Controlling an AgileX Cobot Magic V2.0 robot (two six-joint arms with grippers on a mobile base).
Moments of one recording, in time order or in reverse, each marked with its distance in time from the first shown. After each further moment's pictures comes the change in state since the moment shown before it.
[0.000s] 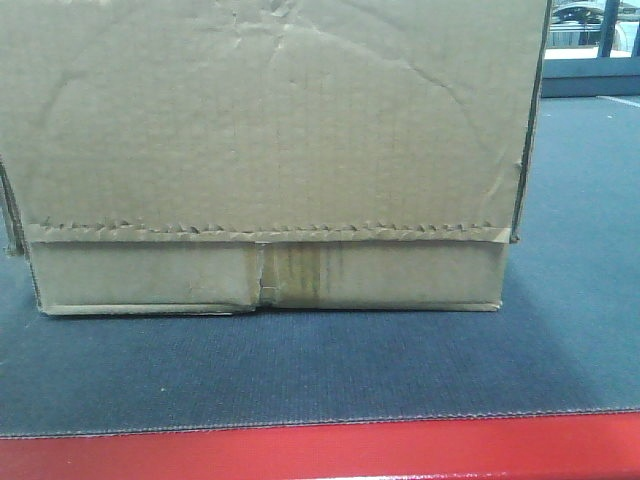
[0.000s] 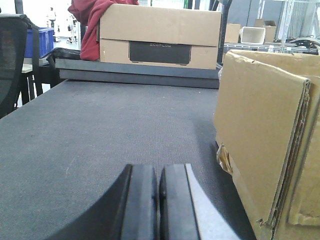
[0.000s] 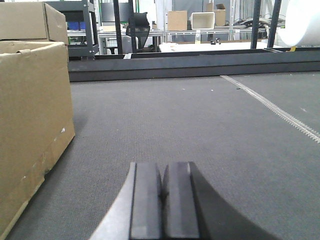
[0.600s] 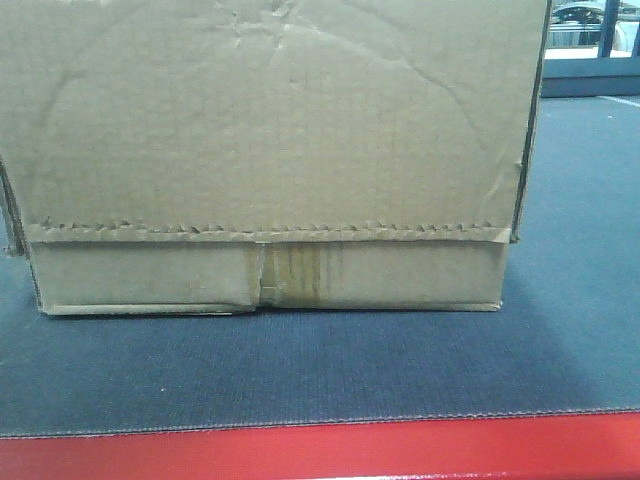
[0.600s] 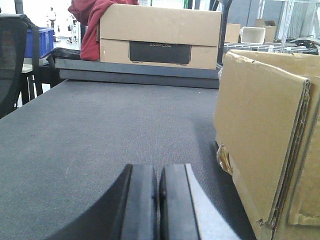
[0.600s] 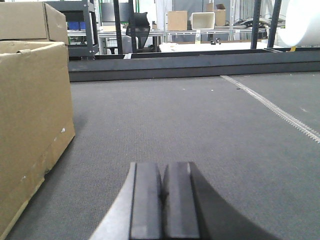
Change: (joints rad) left arm 0.000 0.000 0.000 0.000 0.000 0.000; right arm 0.000 0.000 0.000 0.000 0.000 0.000
